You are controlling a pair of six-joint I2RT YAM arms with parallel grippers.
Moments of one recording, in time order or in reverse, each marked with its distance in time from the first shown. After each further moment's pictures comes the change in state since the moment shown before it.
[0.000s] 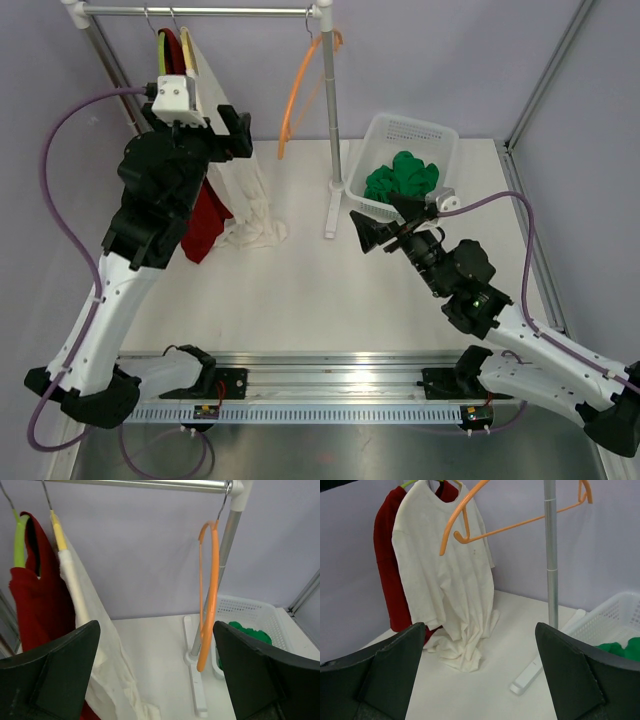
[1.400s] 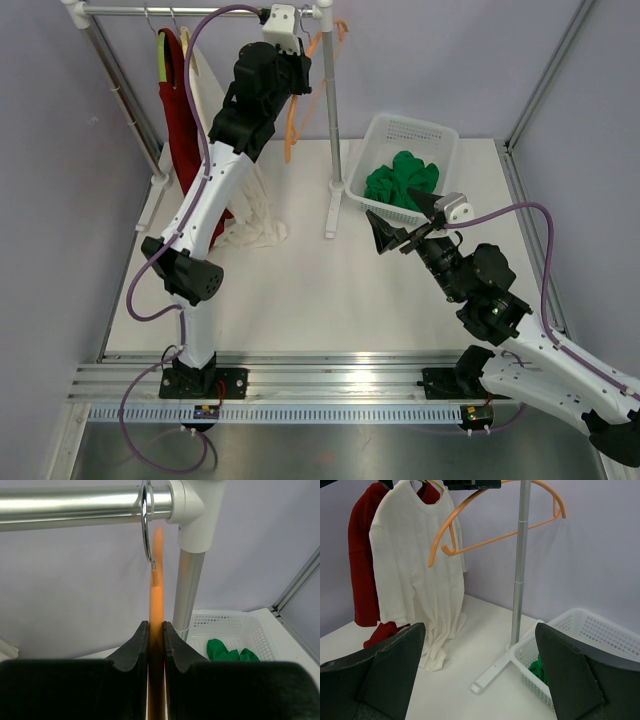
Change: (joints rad) left arm 0.000 0.812 0.792 -0.040 0.158 -0.013; right arm 0.000 -0.081 0.034 -0.101 0.045 -0.167
